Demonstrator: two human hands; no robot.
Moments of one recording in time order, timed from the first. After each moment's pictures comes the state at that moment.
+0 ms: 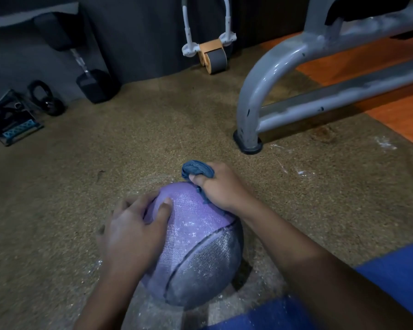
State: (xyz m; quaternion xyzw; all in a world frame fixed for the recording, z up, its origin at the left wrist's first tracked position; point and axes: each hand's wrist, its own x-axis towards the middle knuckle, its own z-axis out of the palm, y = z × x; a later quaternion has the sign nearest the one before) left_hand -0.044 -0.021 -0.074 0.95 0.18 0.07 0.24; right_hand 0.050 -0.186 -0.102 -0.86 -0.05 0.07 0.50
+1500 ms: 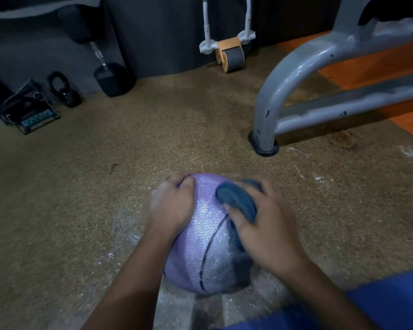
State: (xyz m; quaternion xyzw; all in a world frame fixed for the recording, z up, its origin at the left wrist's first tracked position) left_hand 0.007 -0.040 -0.078 0.92 0.19 0.03 0.33; right_hand -0.029 -0.211 -0.100 -0.91 -0.06 -0.08 0.41
